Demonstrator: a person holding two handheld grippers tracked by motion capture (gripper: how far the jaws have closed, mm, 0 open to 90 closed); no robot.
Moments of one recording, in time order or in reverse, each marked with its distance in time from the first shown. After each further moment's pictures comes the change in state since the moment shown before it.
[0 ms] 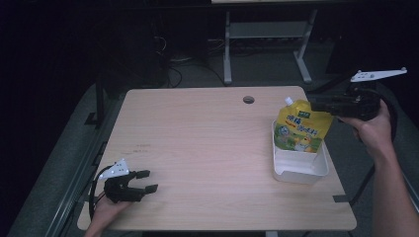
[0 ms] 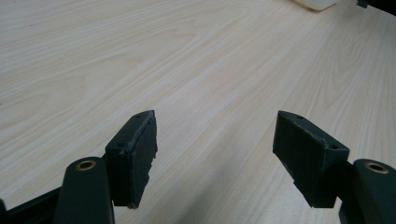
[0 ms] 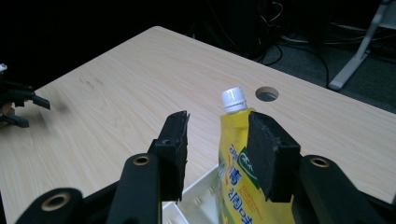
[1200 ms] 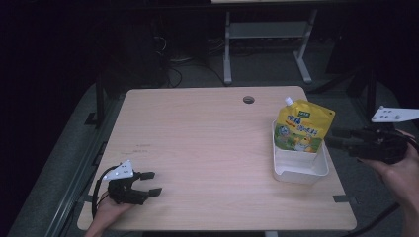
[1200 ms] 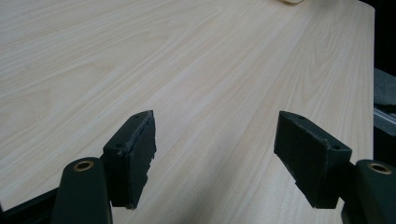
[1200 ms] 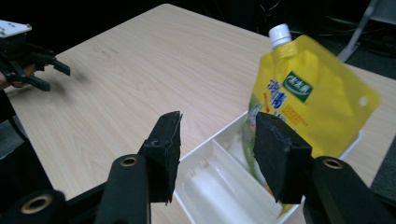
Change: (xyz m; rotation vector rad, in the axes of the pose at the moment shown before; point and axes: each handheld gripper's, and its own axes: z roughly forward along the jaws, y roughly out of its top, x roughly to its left) left arm -0.010 0.006 0.006 0.020 -0.064 0.053; right arm 0.066 -0.057 -0.053 0.029 -0.043 -0.035
